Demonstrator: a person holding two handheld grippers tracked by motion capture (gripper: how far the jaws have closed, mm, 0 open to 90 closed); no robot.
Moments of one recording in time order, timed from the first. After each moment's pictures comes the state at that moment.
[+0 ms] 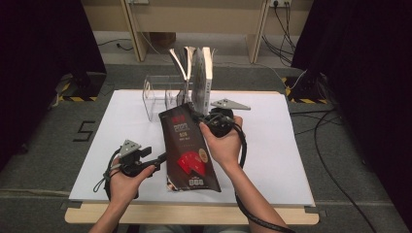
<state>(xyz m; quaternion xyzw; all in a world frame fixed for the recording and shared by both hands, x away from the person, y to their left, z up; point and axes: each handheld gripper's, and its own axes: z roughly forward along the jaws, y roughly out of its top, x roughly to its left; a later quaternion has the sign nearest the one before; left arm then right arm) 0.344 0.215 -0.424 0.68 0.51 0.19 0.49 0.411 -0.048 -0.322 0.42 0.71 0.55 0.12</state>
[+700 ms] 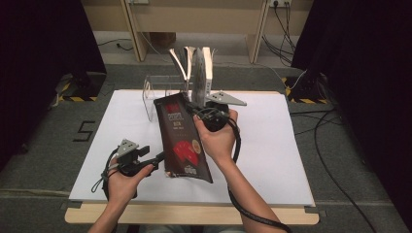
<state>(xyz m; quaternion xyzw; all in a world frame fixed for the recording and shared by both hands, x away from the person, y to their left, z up) 0.342 0.219 -0.420 0.68 0.51 0.19 0.49 0.413 -0.034 -0.304 0.40 0.69 0.59 0.15</state>
